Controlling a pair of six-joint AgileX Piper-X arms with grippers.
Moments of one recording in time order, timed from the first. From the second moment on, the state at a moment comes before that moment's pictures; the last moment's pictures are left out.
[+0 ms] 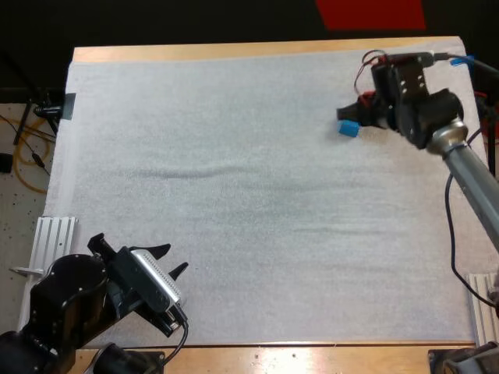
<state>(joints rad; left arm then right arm) -0.48 0.50 -0.95 1.21 0.17 -1.48 0.35 1.68 -1.48 0.81 0.19 -1.70</state>
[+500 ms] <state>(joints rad) -0.48 0.50 -0.95 1.21 0.17 -1.48 0.33 1.94 -1.68 0.81 0.15 -1.78</state>
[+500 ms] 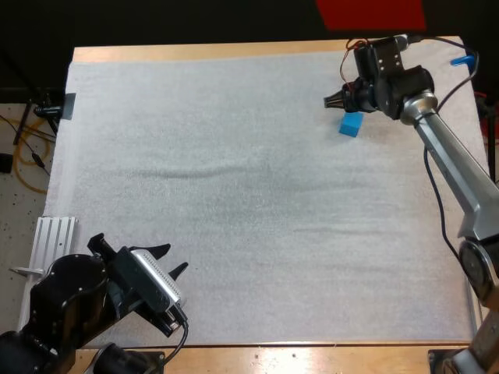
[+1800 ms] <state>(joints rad) -0.48 0.50 -0.95 1.21 0.17 -1.48 0.32 2.09 -1.71 0.83 0.14 -1.80</state>
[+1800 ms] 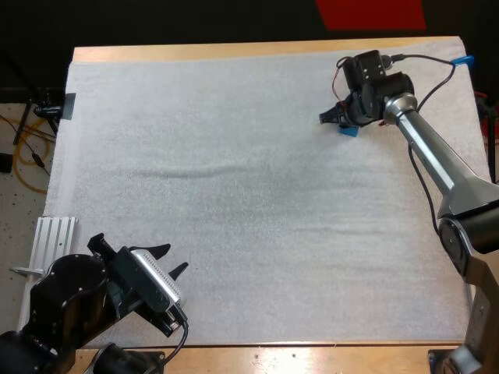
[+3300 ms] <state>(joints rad) -0.11 0.64 -0.96 0.75 0.06 -1.58 0.32 1.82 -1.81 0.89 0.14 -1.76</state>
